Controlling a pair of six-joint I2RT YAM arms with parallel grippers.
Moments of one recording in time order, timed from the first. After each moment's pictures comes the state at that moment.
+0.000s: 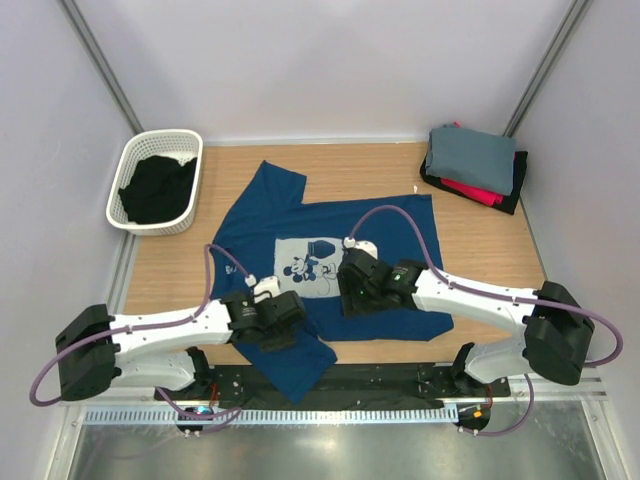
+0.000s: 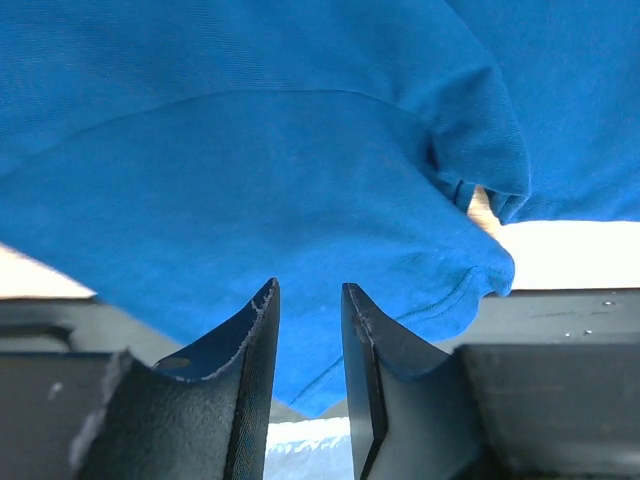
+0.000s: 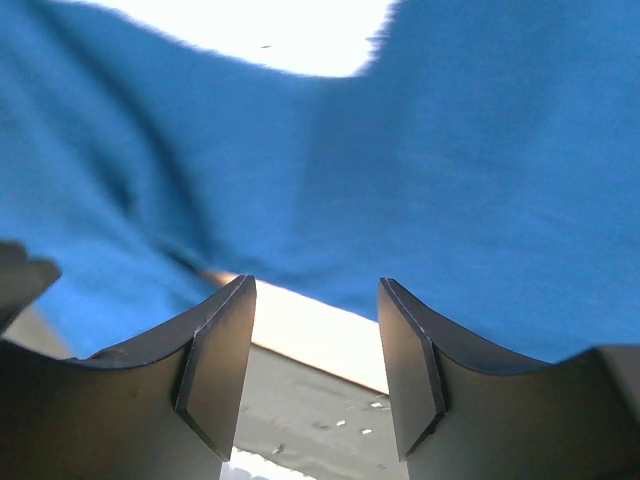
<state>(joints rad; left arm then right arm) -1.14 1.14 0.66 -0.80 -0.21 -1.32 1.01 1.35 0.89 -0.61 0.11 0.73</state>
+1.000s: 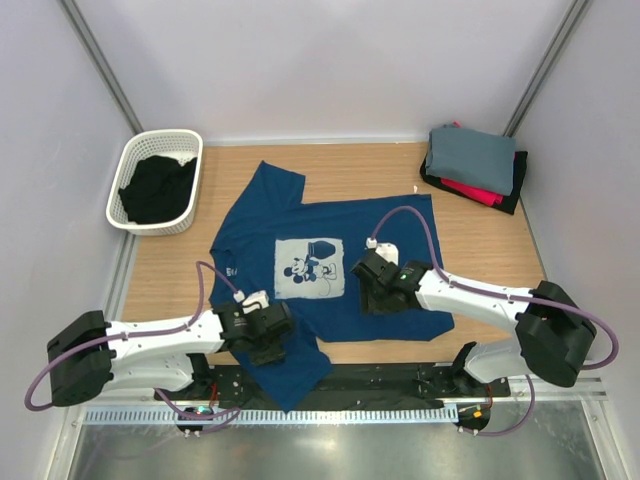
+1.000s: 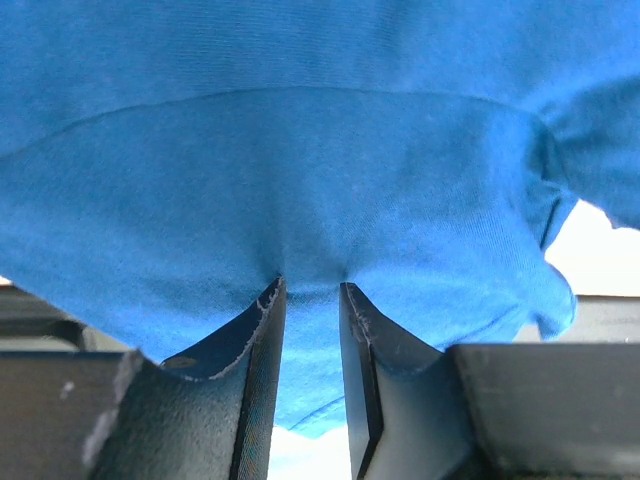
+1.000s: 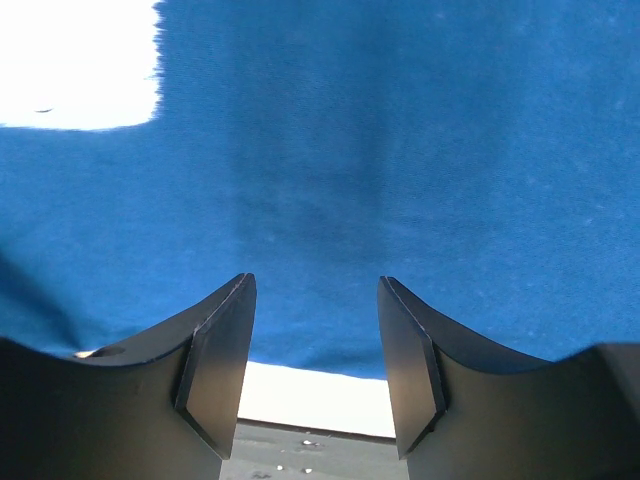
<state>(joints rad) -1.16 1.11 0.50 -0.72 -0.11 -1.39 0.89 1.35 0.77 -0.62 0.24 0.79</state>
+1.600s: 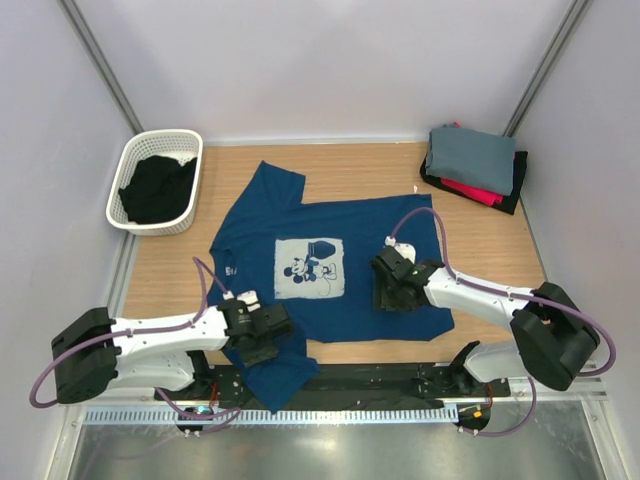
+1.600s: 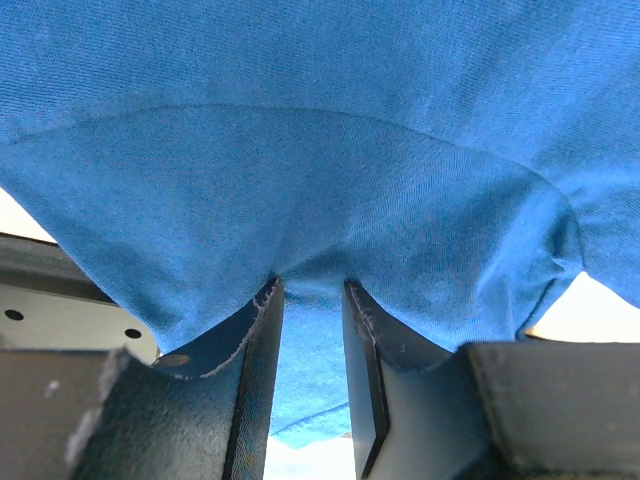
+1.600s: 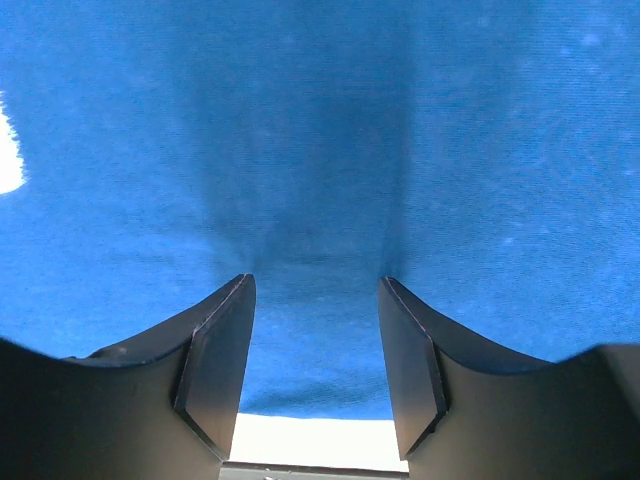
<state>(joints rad) -1.16 1.13 0.53 -0.89 -0.18 -1.49 0.74 1.34 0.68 -0.56 0.21 0.76</state>
